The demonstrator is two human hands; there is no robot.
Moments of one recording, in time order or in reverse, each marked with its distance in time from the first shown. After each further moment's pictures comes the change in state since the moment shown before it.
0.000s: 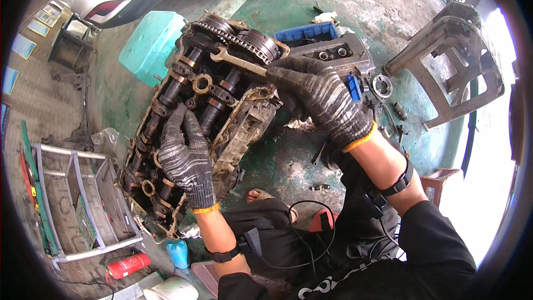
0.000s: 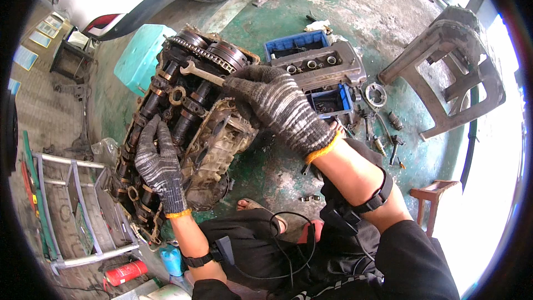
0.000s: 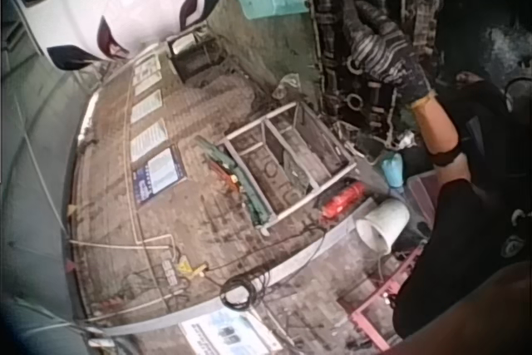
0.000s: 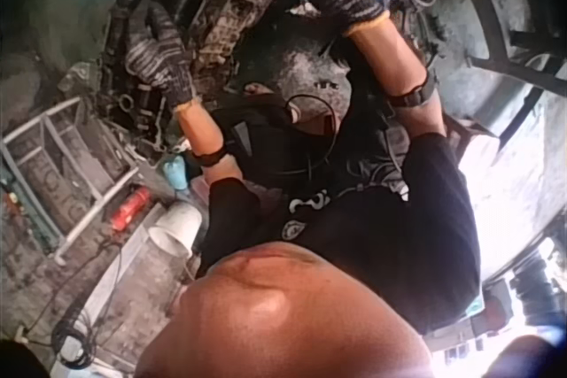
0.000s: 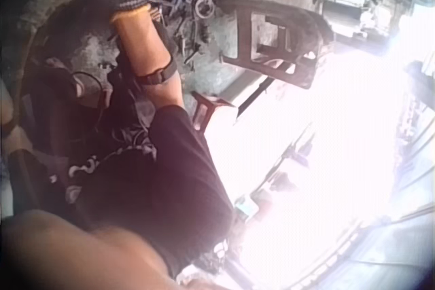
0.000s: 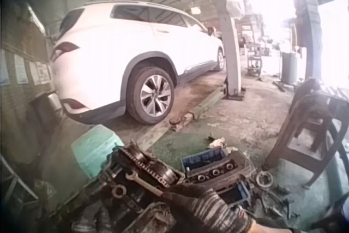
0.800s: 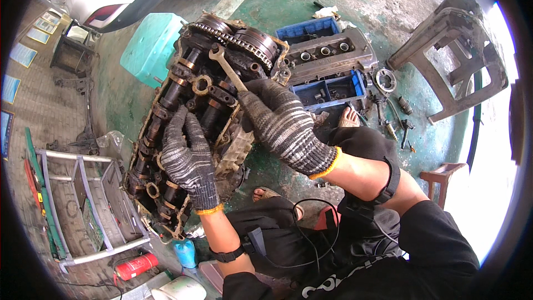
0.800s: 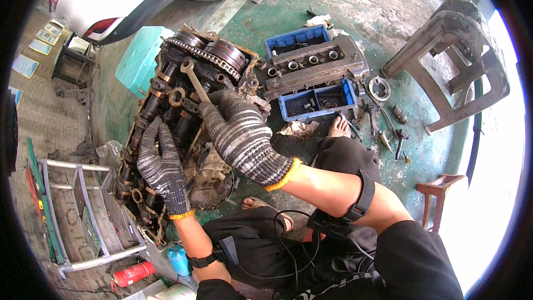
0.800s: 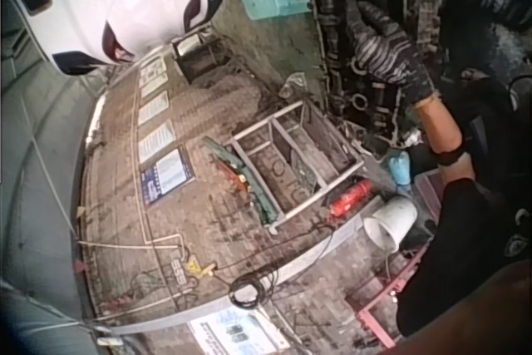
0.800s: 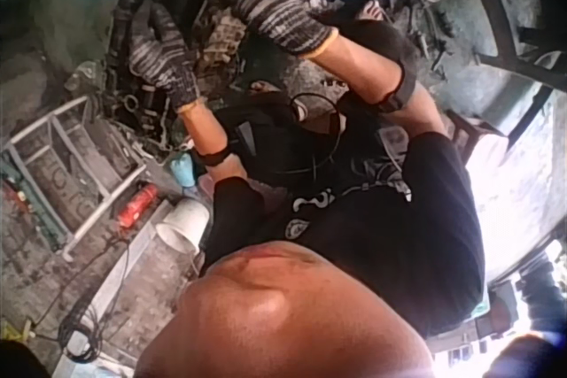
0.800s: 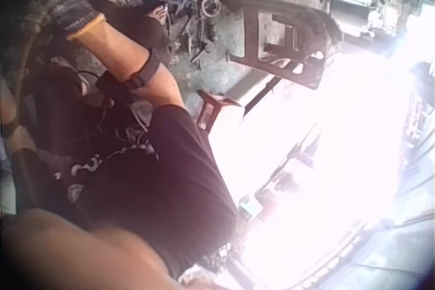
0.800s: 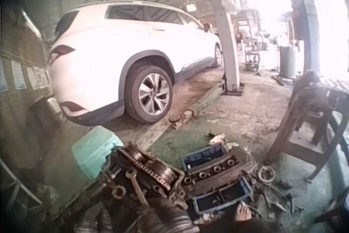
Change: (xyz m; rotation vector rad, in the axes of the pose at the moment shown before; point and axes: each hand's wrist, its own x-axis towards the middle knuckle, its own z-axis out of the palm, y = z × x) left_hand 0.001 0.007 -0.001 0.077 0.022 0.041; right_hand 0.002 0.056 0.061 -0.047 0.160 -0.126
